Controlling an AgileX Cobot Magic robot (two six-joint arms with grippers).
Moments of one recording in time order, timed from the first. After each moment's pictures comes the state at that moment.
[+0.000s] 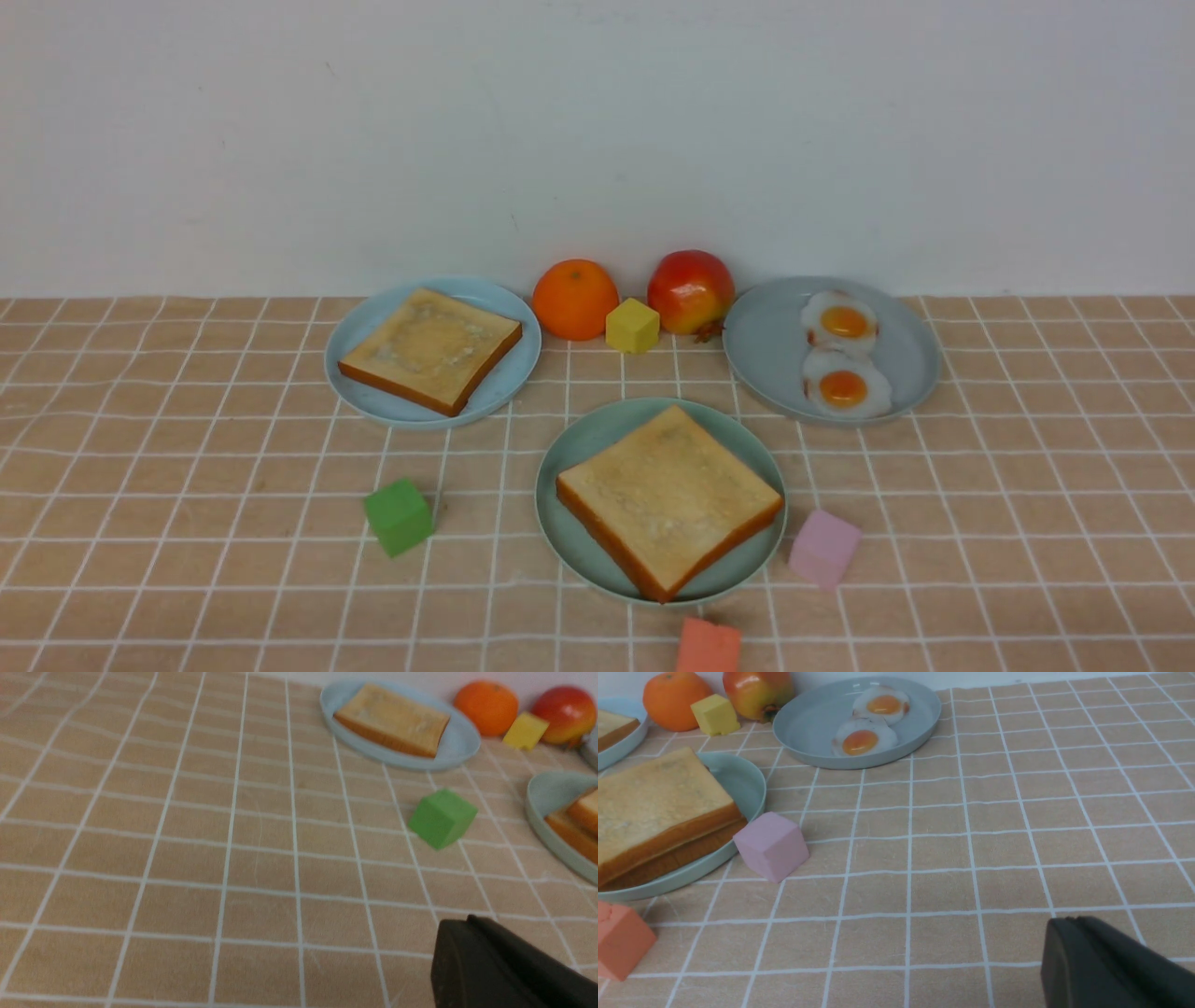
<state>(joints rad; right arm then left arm) 0.02 -0.01 0.02 0.07 0.38 0.03 -0.10 -0.01 0.03 -0.06 0.37 -0.18</state>
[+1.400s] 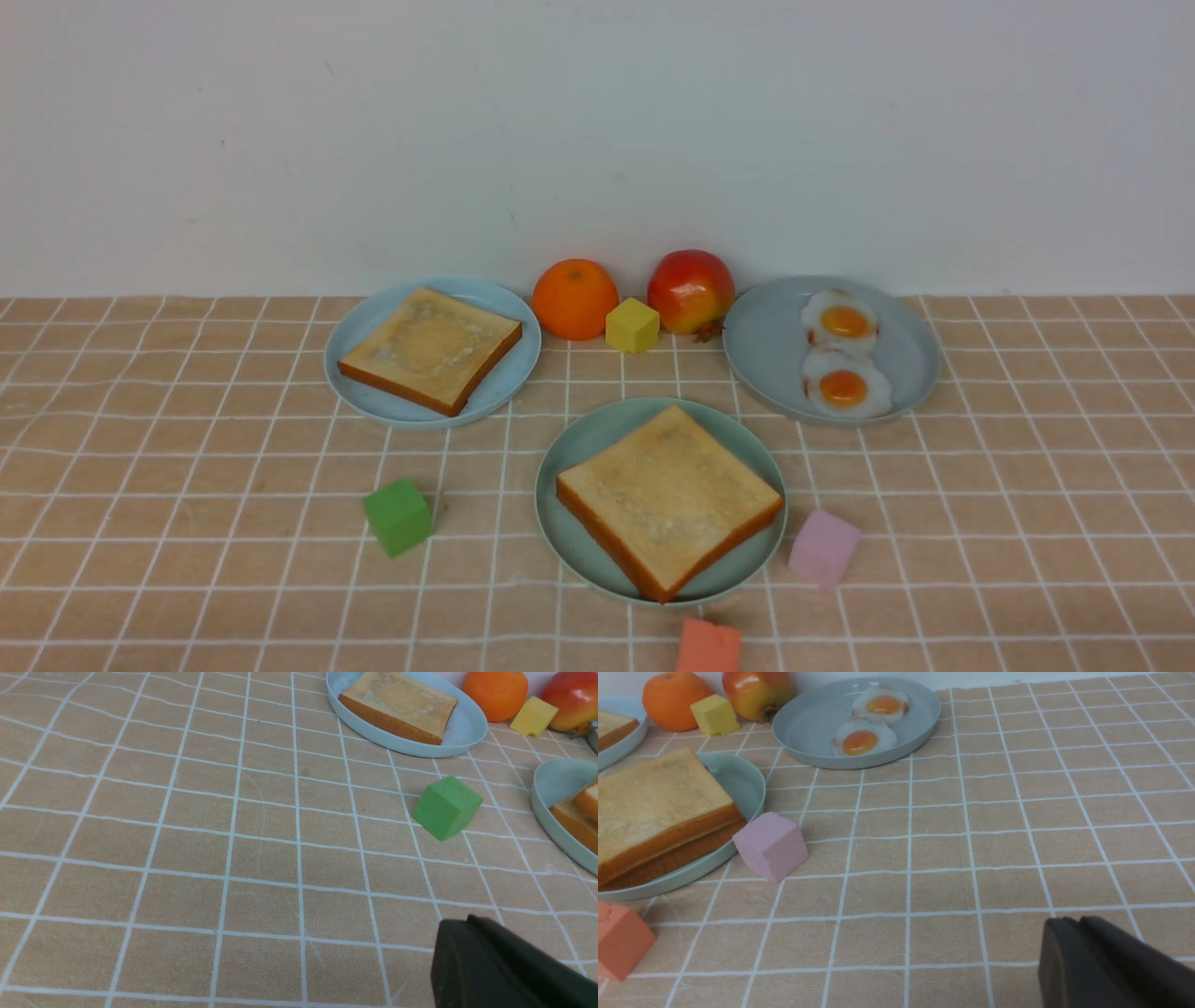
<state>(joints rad) 0.02 -0.01 0.02 0.07 0.38 0.03 -0.10 -0.01 0.03 -0.06 0.37 -0.19</state>
